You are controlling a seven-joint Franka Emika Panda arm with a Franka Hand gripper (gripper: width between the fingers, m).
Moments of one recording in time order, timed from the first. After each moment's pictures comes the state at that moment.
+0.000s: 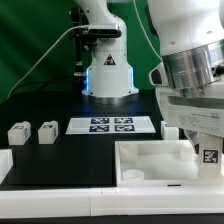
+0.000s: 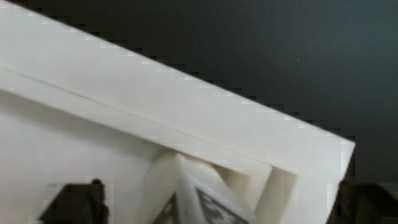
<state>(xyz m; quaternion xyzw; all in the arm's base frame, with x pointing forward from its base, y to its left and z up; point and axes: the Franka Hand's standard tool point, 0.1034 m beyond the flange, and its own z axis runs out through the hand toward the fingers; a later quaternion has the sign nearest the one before) 0.620 0.130 0.051 -0.86 0.50 0.02 0.14</state>
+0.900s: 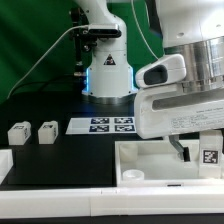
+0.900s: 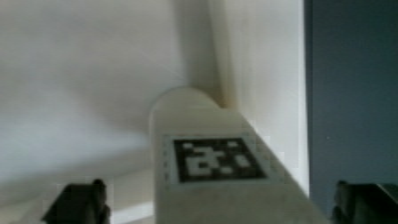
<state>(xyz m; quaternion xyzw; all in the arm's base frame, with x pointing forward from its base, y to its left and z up) 0.623 0.120 0.056 -0.99 0.12 -0.04 0.09</state>
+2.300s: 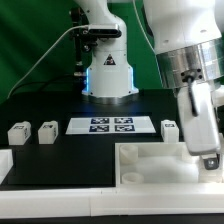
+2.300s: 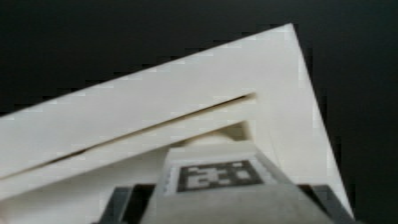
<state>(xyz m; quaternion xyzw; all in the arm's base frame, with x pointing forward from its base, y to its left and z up) 0.629 0.114 0.052 -0.54 0.83 0.05 0.12</state>
